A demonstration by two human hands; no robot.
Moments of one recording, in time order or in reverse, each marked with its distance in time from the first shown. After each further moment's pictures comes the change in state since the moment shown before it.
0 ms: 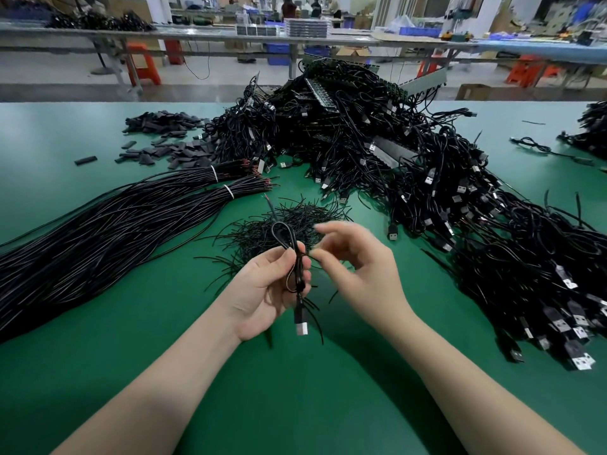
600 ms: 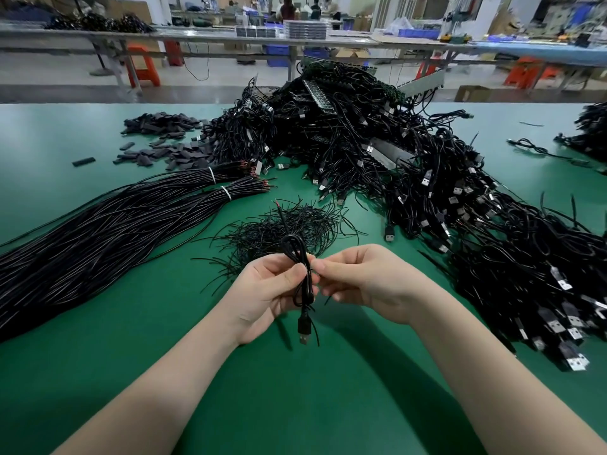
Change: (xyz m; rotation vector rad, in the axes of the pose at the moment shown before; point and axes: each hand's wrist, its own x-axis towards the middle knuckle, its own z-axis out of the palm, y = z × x) left_hand 0.001 -0.007 -0.005 0.239 -0.082 0.074; right_hand 0.016 -0.019 -0.025 0.436 -0.423 0.879
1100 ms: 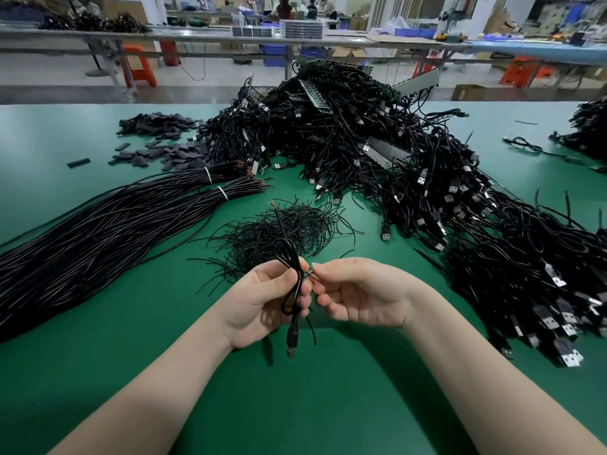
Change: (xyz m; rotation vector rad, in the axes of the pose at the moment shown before) left_hand -0.007 0.004 0.001 -0.176 -0.140 -0.127; right_hand 0.001 0.004 -0.004 0.265 -0.290 0.225
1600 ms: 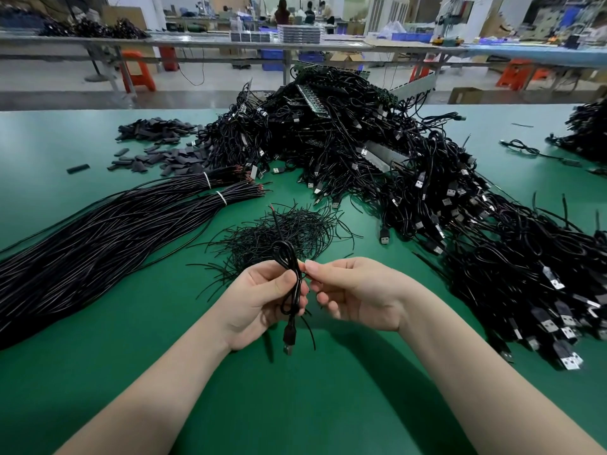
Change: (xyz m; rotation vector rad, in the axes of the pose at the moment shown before) left_hand 0.003 0.000 -0.004 0.120 0.067 0.066; right_hand 0.003 -0.002 0.009 -0.112 0.214 -0.033
